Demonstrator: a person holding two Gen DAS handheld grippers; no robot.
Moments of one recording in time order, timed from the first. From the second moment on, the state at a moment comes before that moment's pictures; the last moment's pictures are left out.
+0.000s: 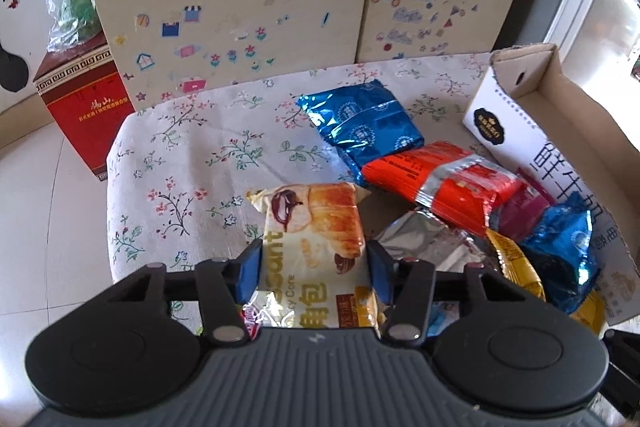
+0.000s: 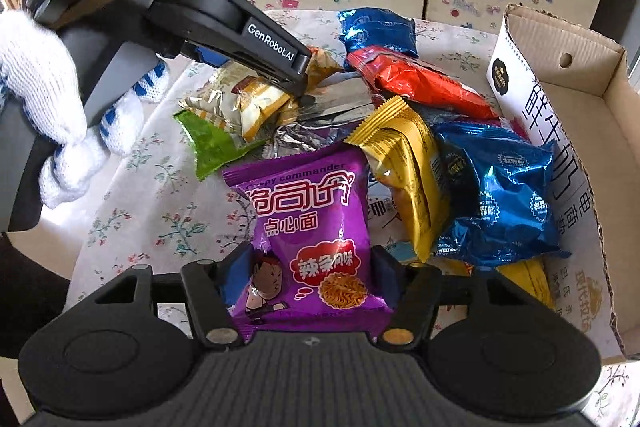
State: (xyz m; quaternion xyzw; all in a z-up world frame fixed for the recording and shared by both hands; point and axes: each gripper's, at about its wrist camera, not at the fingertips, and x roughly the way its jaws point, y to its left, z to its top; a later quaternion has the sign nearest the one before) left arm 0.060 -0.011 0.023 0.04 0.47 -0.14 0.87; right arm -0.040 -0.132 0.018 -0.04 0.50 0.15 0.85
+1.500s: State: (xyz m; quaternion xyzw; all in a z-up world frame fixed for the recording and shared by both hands) left arm 0.008 -0.075 0.103 0.09 0.33 -0.15 0.93; right arm -0.060 -0.226 0.106 0.00 0.36 0.02 0.93
